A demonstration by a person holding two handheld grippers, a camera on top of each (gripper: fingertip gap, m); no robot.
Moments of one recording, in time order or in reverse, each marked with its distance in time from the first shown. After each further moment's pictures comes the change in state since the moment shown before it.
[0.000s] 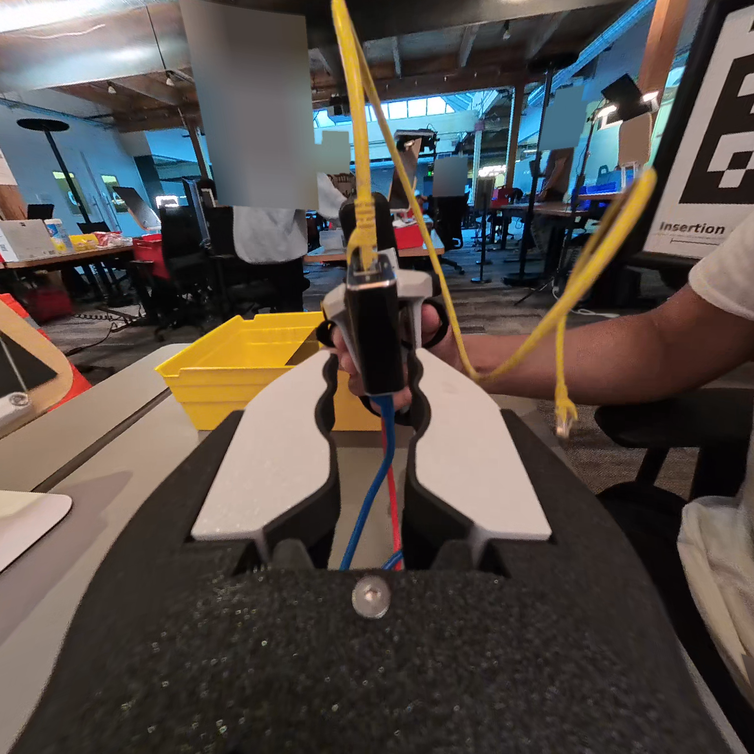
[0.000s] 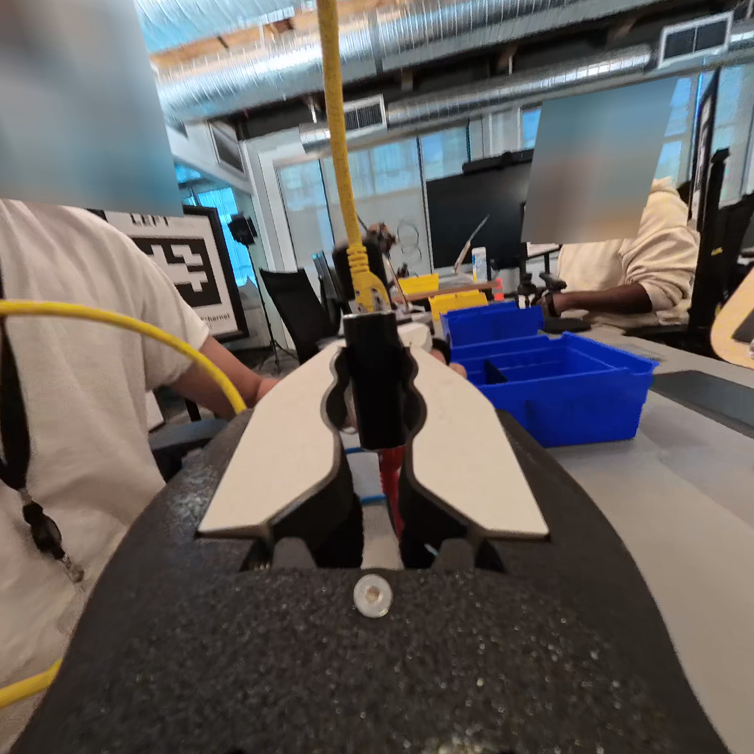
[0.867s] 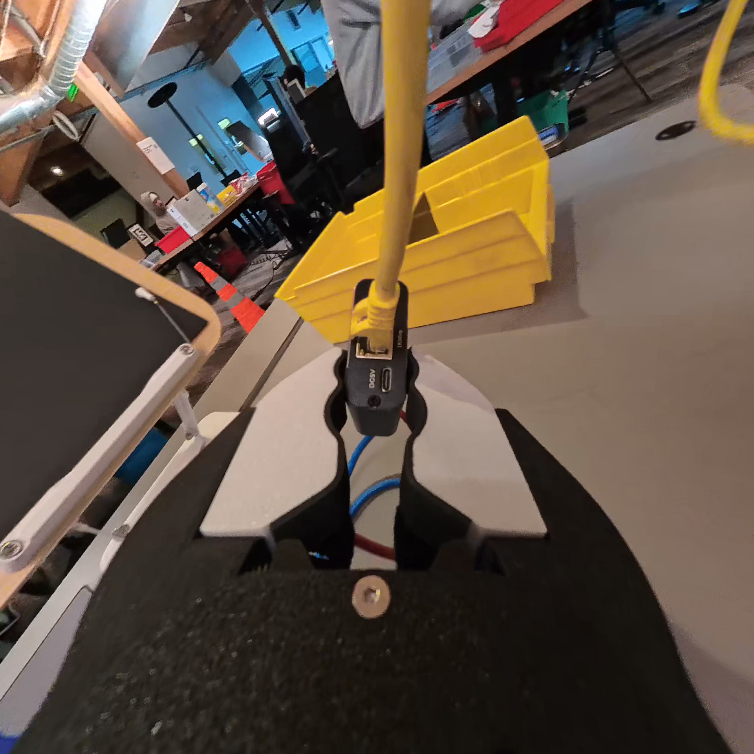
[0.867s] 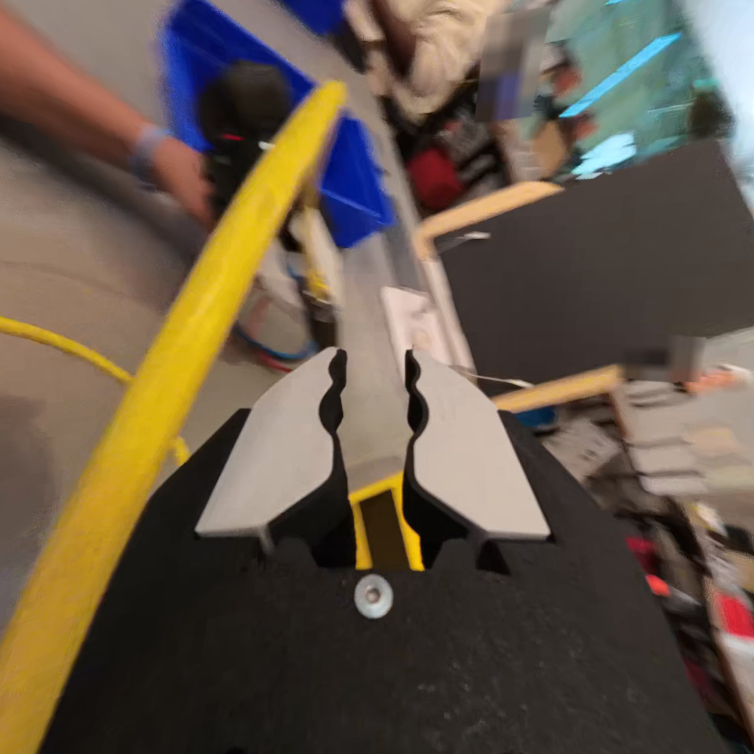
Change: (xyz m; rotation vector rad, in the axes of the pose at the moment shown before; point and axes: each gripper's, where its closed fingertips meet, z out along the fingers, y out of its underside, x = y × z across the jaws) left arm -0.055 0.069 0.012 -0.347 -0.278 0.433; right arm -0.038 -0.054 -0.042 -0.922 0.563 -0.873
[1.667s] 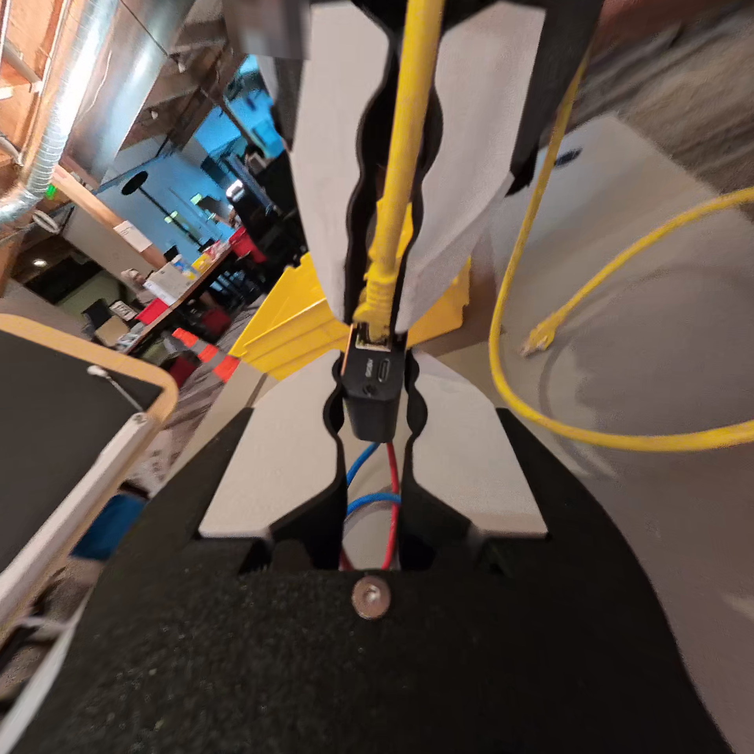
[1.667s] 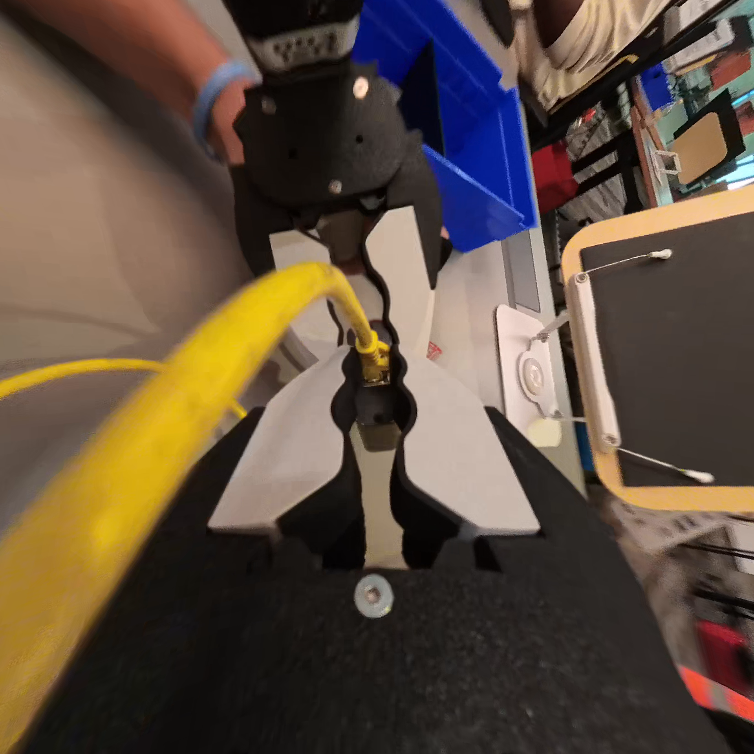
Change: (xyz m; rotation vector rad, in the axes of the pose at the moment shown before) left arm 0.055 -0.019 -0.004 0.106 0.095 0.125; right arm -0.089 0.018 0.104 -0.004 -0.223 -0.035
